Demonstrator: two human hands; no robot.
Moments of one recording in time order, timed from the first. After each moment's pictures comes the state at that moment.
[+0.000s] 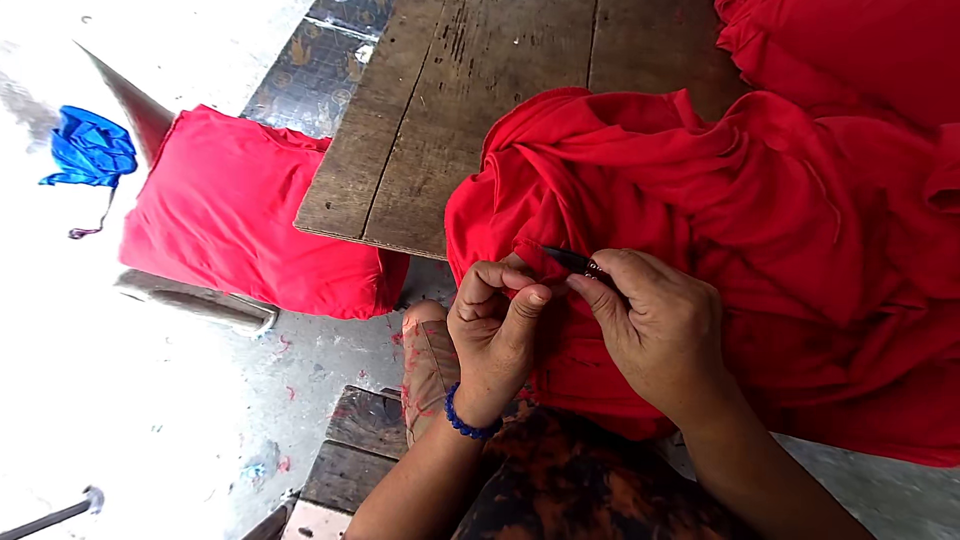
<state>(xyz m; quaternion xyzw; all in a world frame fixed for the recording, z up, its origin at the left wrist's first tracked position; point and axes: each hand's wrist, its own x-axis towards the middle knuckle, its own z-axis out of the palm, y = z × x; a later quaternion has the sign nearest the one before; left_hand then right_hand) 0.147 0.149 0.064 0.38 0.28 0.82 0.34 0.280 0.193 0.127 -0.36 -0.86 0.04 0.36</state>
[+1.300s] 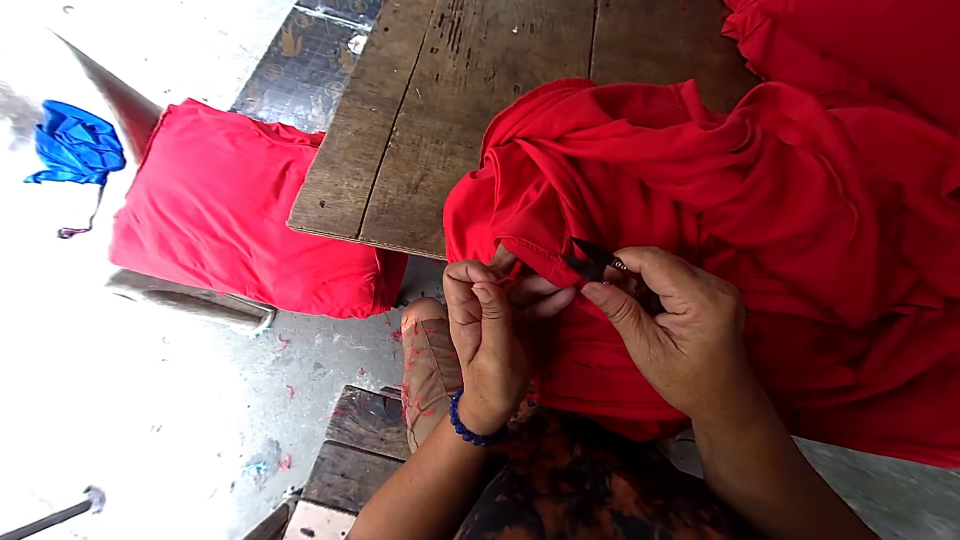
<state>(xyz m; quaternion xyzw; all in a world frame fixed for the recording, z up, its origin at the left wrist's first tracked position) 0.151 0.146 0.065 0.31 0.22 0.83 0.41 0.293 0.197 0.125 -0.35 -0.85 0.15 0.37</state>
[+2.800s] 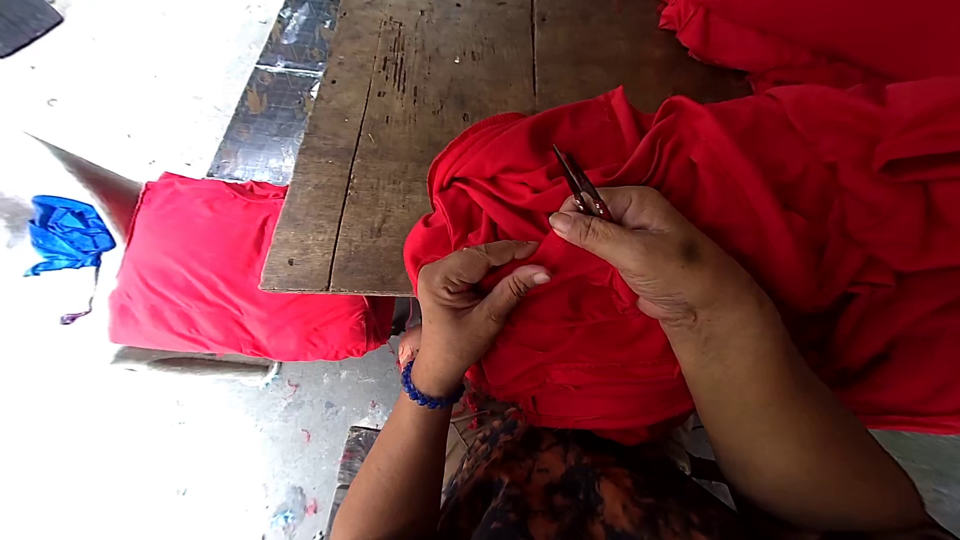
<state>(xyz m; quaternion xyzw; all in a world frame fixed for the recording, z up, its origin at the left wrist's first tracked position) 0.107 0.203 0.081 0.63 0.34 0.65 0.25 0.285 0.263 0.150 -0.29 -0.69 0.56 0.36</state>
